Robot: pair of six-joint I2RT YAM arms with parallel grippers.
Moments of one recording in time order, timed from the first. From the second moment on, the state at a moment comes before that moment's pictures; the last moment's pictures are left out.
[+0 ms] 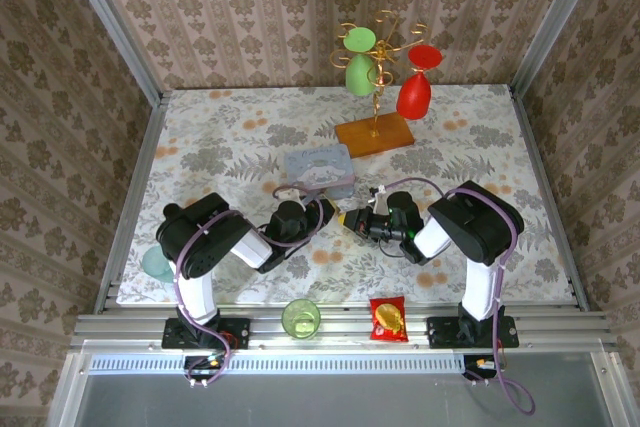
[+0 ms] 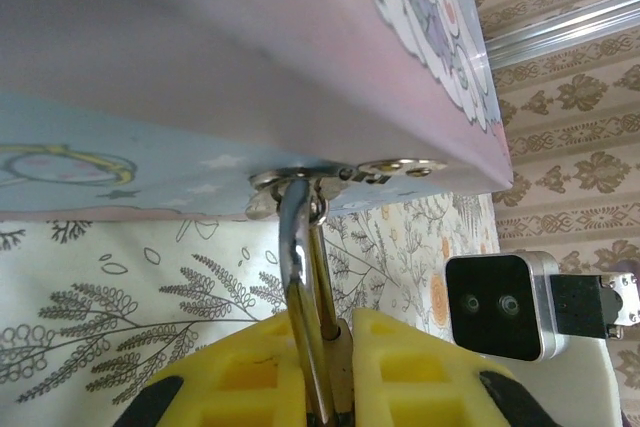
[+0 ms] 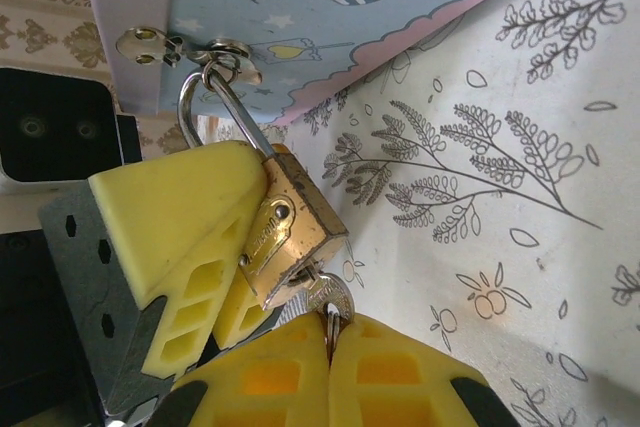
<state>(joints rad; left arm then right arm) -0.84 1.85 0.47 1.04 0.00 -1.18 0.53 1.90 0.44 1.06 -0.54 1.09</state>
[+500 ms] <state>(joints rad) -0.83 1.88 0.47 1.06 0.05 -1.14 0.57 1.85 0.43 0.97 -0.50 1.02</state>
